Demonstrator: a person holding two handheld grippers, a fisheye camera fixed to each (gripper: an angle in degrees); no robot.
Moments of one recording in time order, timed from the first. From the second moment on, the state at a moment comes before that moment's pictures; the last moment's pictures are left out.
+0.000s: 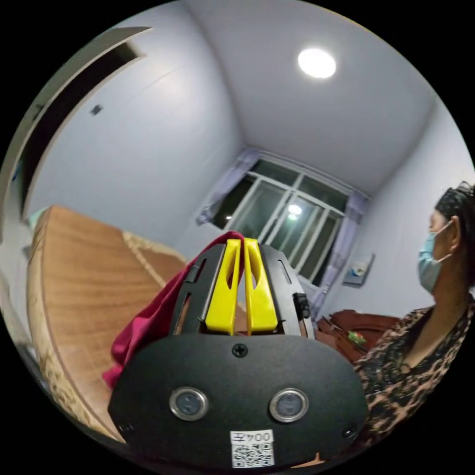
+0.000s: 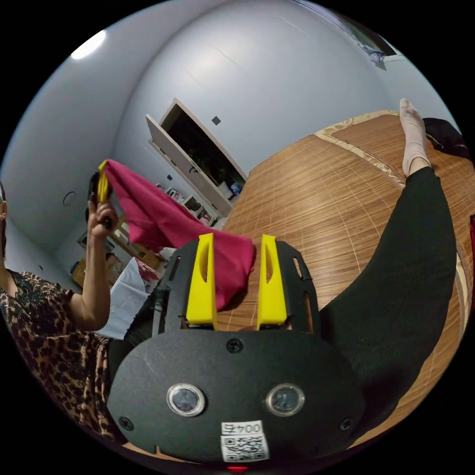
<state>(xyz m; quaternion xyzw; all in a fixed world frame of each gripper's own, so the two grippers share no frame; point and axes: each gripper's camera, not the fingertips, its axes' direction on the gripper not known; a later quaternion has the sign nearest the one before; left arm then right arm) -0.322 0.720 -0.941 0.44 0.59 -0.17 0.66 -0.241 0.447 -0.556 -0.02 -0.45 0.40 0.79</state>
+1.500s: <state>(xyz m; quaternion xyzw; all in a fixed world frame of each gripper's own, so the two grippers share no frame) -0.083 0.687 -0.631 -0.09 0.48 -0.17 0.86 -0.313 0.361 -0.429 -0.23 -0.49 0.14 0.83</state>
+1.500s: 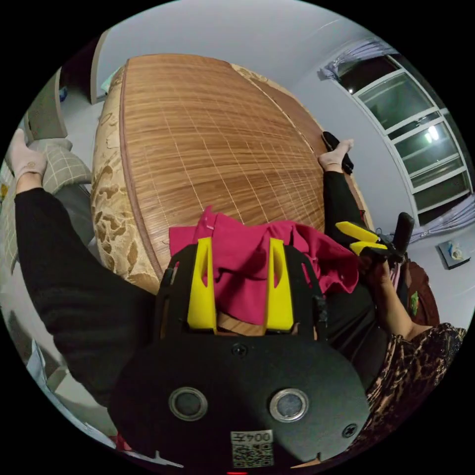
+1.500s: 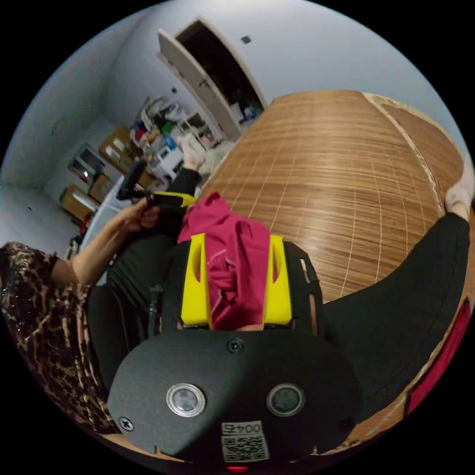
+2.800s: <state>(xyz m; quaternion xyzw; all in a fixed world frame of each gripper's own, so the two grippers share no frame) 0.136 0.593 -0.764 0.03 0.50 0.07 0.86 -0.214 0.442 -0.453 -0.03 -0.43 0.50 0.75</state>
